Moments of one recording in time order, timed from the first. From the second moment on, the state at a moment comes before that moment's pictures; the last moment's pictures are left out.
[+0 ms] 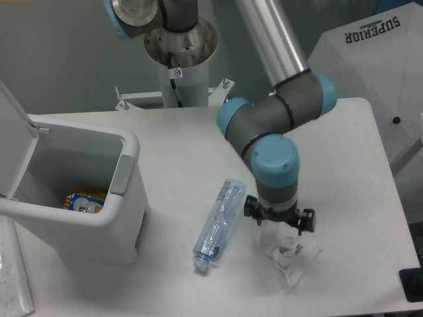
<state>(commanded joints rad) 2.47 -2.17 -1.47 -0.94 1.73 0.82</state>
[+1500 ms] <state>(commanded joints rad) 2.41 -2.30 -1.39 -0.87 1.88 0.70</state>
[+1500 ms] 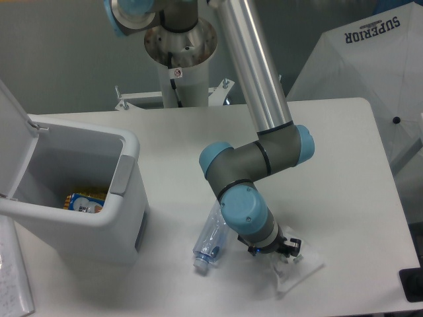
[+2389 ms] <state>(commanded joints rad) 2.46 -2.12 -1.41 -0.88 1.51 0.65</state>
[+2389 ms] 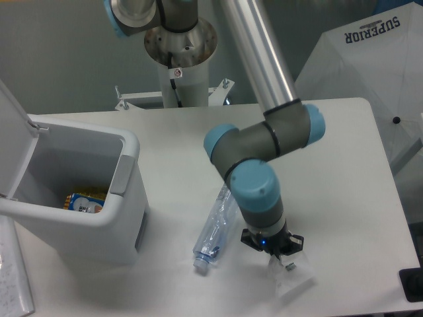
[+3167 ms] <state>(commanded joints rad) 2.40 -1.84 -1.46 -0.88 1.14 0.43</state>
